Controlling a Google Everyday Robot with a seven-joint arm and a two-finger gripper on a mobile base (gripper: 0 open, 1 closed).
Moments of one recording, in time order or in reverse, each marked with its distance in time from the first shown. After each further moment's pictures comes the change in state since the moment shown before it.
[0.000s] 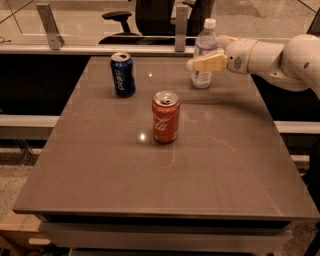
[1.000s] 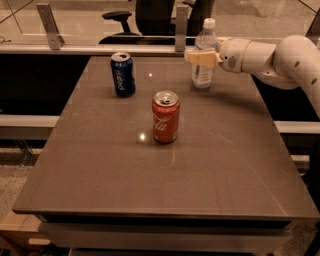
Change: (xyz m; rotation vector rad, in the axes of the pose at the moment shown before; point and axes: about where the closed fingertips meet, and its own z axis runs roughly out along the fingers) arm 0.002 -0.002 0.023 -0.051 -0.029 -0.009
